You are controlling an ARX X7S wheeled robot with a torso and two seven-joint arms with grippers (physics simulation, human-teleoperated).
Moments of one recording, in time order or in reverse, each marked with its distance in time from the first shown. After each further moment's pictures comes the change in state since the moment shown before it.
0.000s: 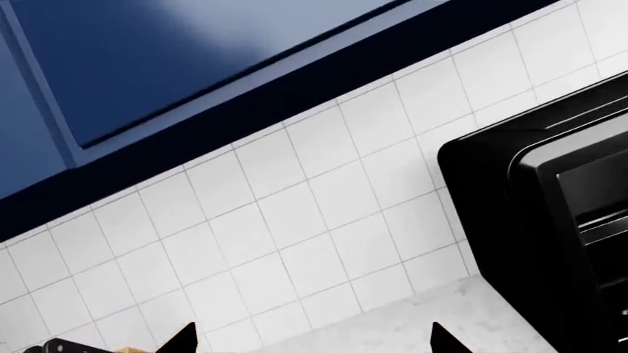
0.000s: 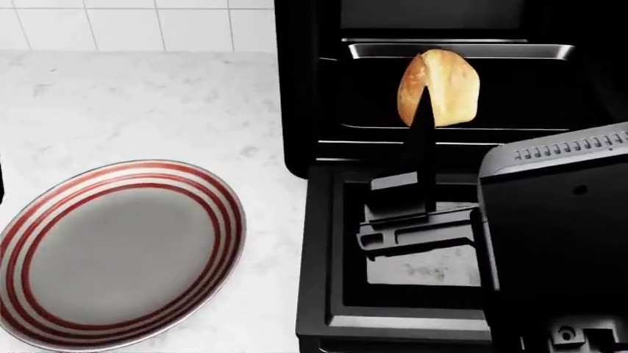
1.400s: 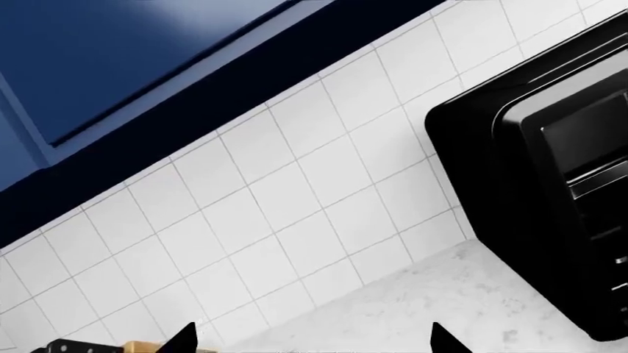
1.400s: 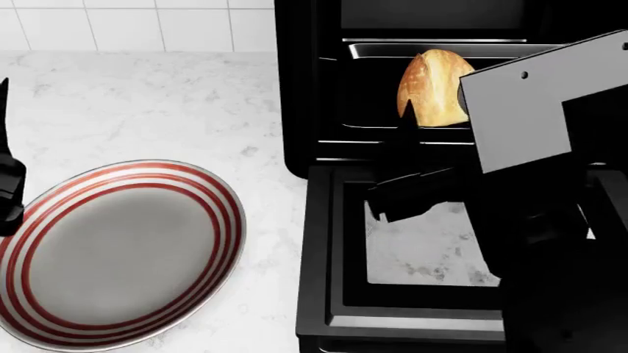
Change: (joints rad) left arm -0.051 -0.058 0.170 -0.022 -0.034 0.045 -0.038; right arm 0.103 0.058 -0.211 0.474 -0.033 -0.175 -0.139
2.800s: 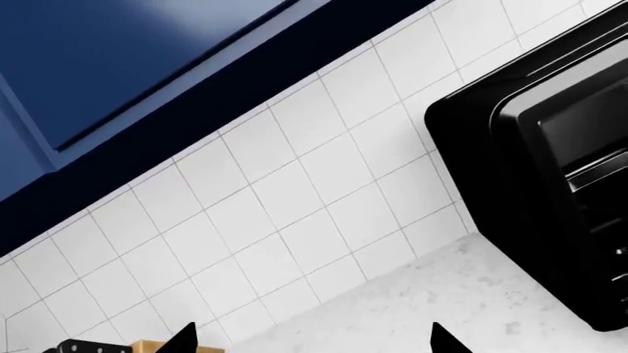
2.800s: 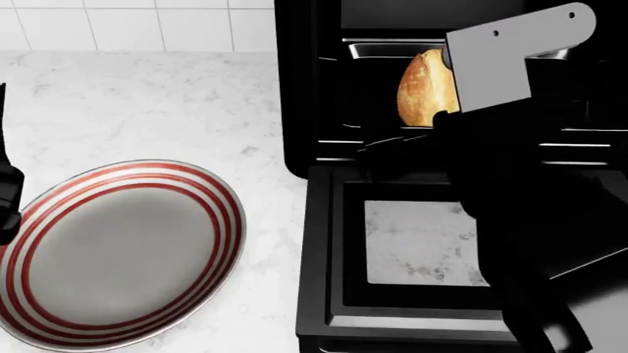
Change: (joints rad) left arm -0.062 -0.053 0.104 0.004 -0.076 0.067 -0.070; right arm 0.125 -0.082 -0.140 0.447 -0.090 -0.208 -0.145
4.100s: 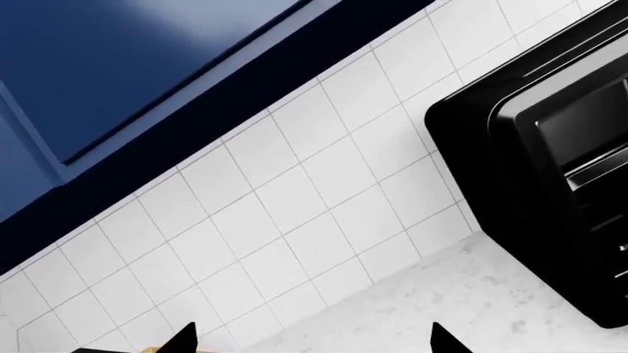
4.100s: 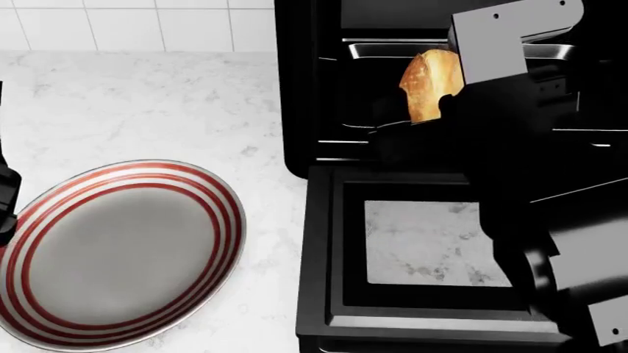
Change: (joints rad) left arm -0.071 -0.031 0.082 0.004 -0.045 0.034 -0.033; right arm 0.131 -0.050 -0.077 0.347 -0.054 -0.090 -0.103
